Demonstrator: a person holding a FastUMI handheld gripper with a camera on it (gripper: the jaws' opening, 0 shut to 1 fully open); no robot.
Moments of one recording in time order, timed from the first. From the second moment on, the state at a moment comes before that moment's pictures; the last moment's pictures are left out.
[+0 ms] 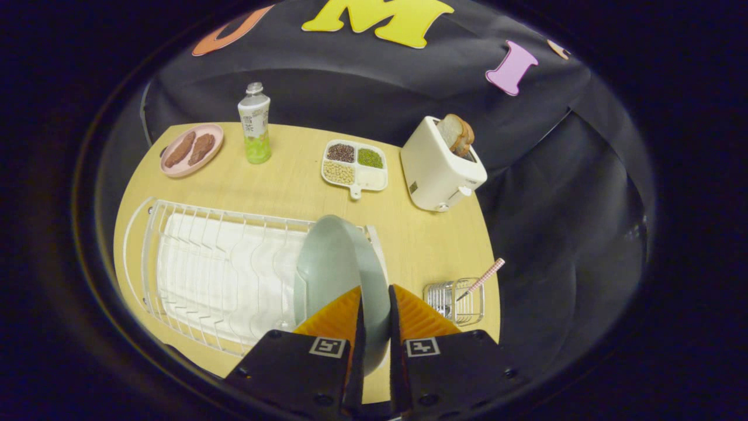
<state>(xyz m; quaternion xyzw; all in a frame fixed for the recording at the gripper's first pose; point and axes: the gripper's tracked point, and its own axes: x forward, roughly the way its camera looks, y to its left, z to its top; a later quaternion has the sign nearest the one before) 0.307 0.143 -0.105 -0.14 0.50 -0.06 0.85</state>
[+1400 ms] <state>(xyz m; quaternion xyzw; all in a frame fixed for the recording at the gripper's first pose) 0.185 0.150 -0.049 0.00 0.34 -0.05 0.94</state>
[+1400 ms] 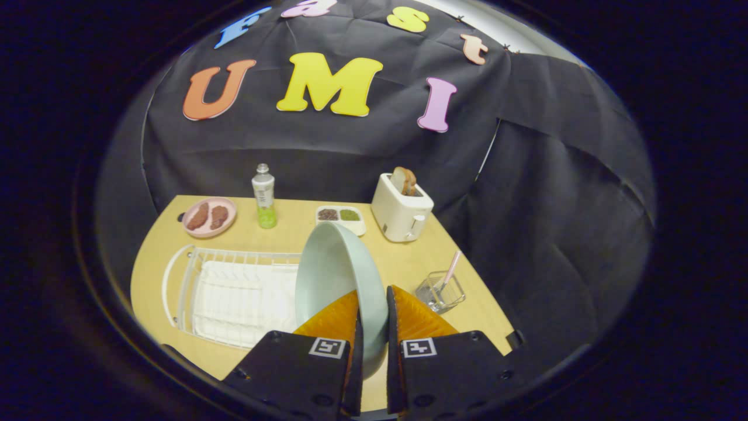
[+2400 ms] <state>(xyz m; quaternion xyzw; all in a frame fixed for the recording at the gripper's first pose) 0.068 0.142 -0.235 0.11 0.37 0.15 0.91</state>
